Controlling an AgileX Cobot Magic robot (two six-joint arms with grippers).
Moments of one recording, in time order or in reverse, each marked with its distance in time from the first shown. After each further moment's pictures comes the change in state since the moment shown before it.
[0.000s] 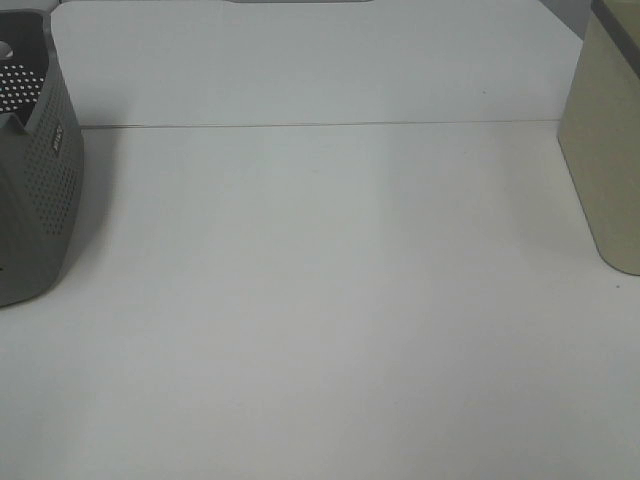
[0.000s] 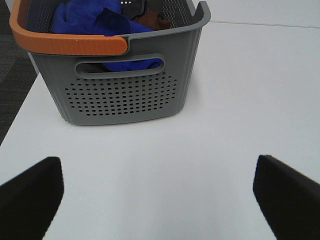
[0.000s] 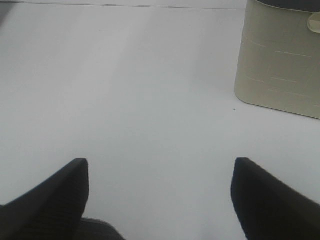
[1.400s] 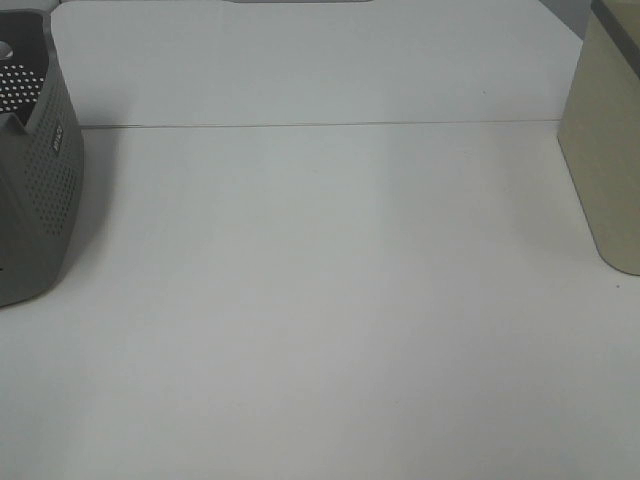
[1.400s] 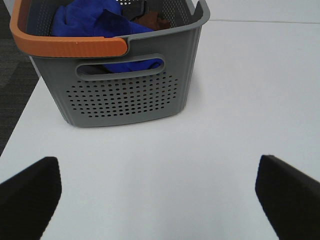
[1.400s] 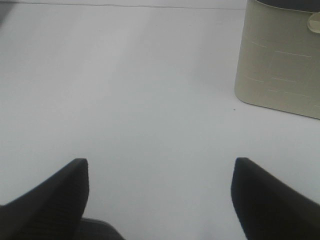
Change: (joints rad) left arm 0.000 0.000 0.000 0.001 0.000 0.032; right arm 0.000 0.000 0.000 0.000 0.000 0.000
